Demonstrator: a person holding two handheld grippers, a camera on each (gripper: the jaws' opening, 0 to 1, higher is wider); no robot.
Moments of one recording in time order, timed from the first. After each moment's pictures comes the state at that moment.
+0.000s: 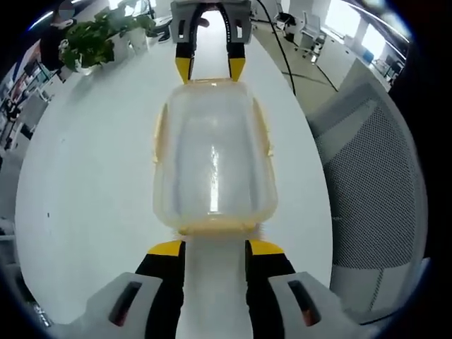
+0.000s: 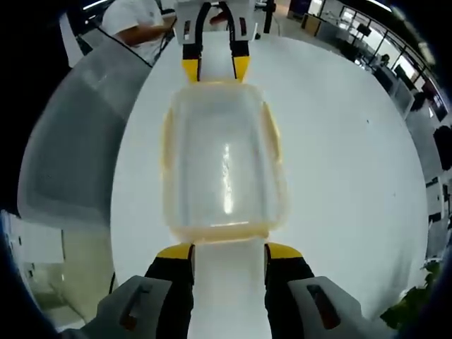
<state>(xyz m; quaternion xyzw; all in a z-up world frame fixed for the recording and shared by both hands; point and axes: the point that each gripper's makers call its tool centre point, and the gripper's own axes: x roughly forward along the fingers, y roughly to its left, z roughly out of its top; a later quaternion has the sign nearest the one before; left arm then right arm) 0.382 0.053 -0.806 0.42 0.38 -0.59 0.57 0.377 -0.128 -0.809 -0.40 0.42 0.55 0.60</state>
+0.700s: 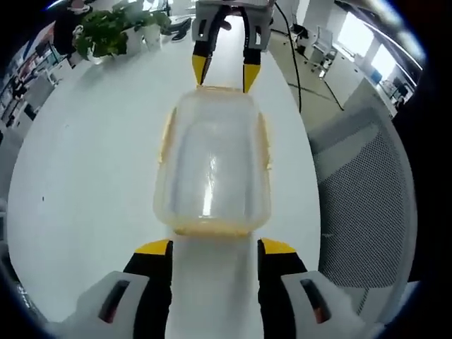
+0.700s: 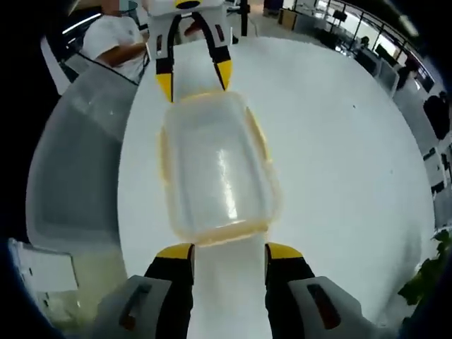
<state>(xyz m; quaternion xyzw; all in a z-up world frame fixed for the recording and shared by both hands) 0.375 0.050 -0.797 0.37 0.42 -0.58 0.59 0.372 -0.128 -0.795 -0.34 0.45 0.52 0.65</state>
